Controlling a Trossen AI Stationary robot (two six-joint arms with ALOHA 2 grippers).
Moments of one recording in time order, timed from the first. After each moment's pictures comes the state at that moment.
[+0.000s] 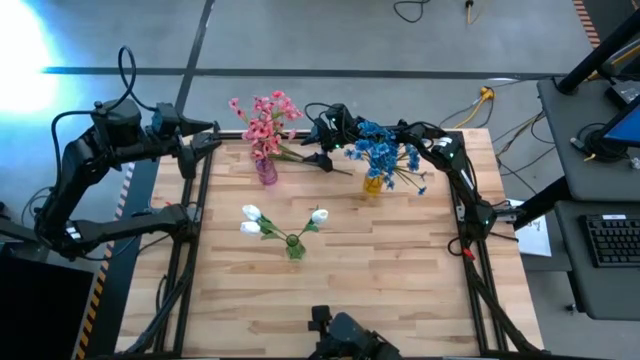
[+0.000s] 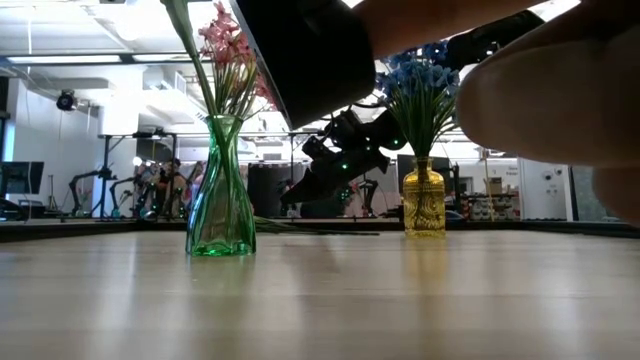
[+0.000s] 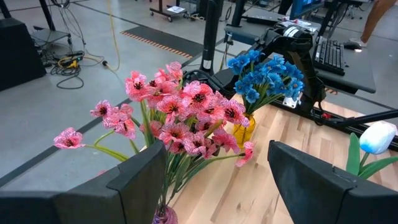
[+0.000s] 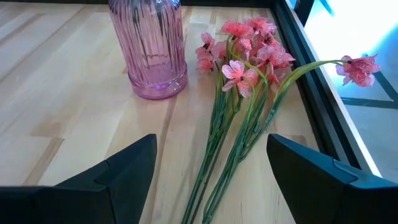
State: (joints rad) left arm 0.65 0.76 1.37 -0.94 0.16 -0.04; right arm -0.63 2.32 1.62 0.14 -0.65 -0.39
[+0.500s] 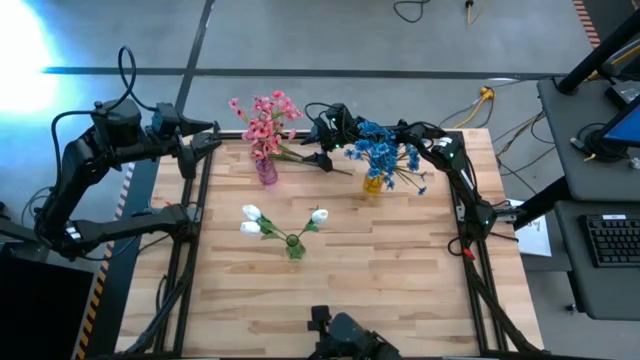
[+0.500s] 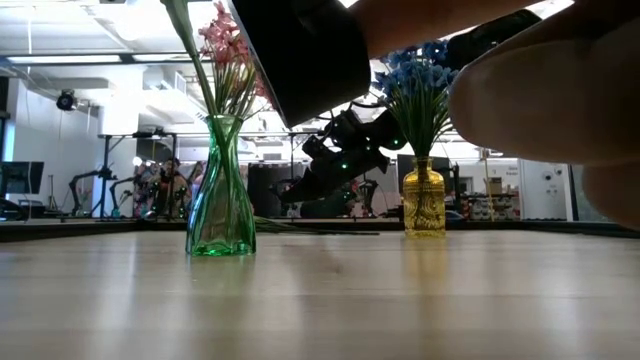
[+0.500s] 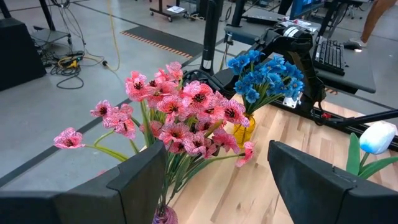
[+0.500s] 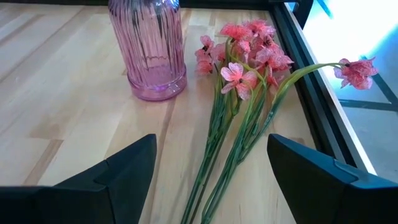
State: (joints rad) left arm 0.65 0.76 1.37 -0.94 0.16 -0.04; right arm -0.63 2.32 1.62 0.15 -0.65 -0.39
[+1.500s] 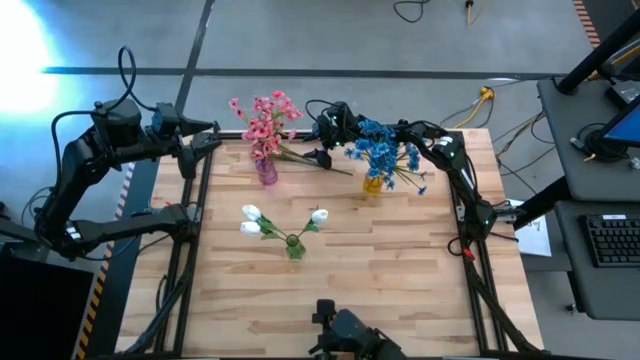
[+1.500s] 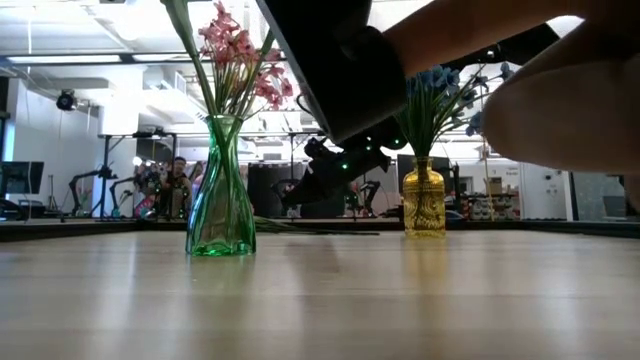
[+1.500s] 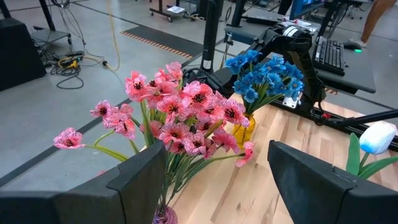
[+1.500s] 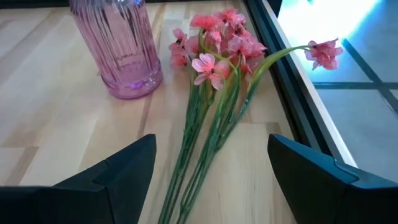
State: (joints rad) left arm 0.65 0.76 1.37 -0.94 0.16 -0.04; right arm -0.64 2.32 1.62 0.14 -0.59 -0.33
